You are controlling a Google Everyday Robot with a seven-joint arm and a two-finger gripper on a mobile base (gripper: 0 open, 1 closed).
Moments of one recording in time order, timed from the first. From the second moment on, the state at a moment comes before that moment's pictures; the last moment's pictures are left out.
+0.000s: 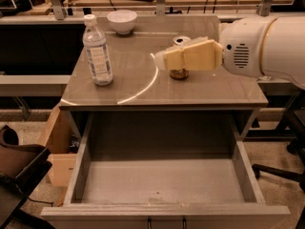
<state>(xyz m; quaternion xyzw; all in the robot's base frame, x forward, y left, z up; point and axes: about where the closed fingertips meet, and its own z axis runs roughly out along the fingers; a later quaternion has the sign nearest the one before) 0.505 -0.074 1.029 -0.29 0.75 0.23 0.55</state>
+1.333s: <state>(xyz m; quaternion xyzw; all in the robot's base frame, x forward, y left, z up) 0.528 0.020 1.001 -0.26 0.71 0.26 0.61</state>
